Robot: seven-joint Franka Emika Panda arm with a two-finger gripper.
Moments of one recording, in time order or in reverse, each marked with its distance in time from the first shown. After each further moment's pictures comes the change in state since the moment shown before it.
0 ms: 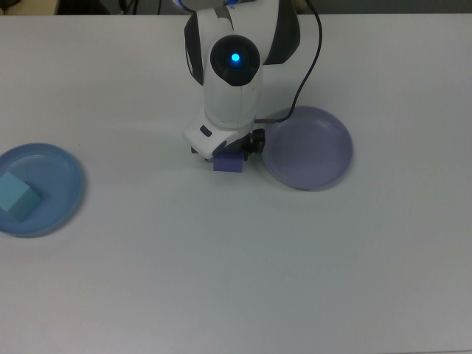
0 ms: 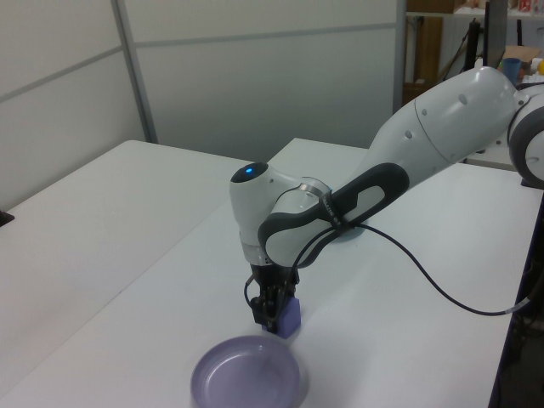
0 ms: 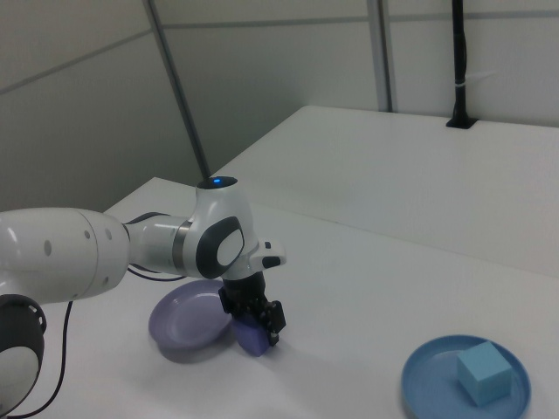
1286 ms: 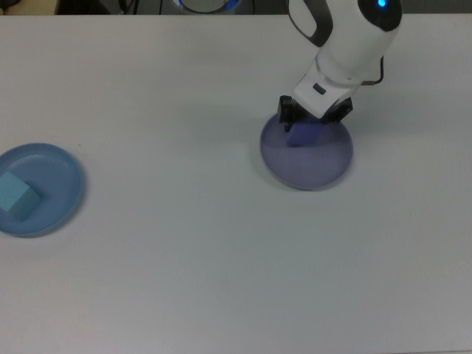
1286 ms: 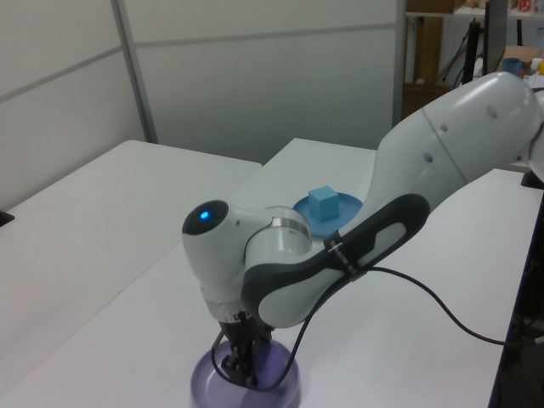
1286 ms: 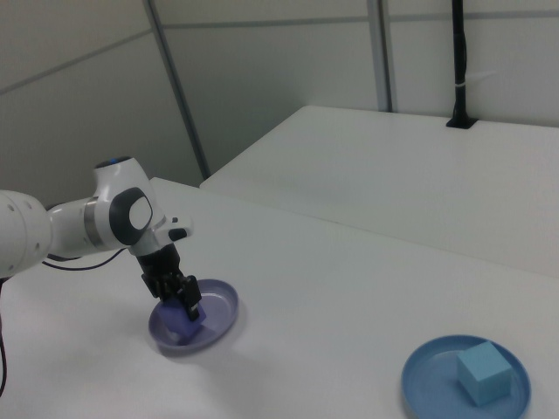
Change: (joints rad) arm 0.282 -0.063 0.019 0.009 -0.069 -0.105 0.266
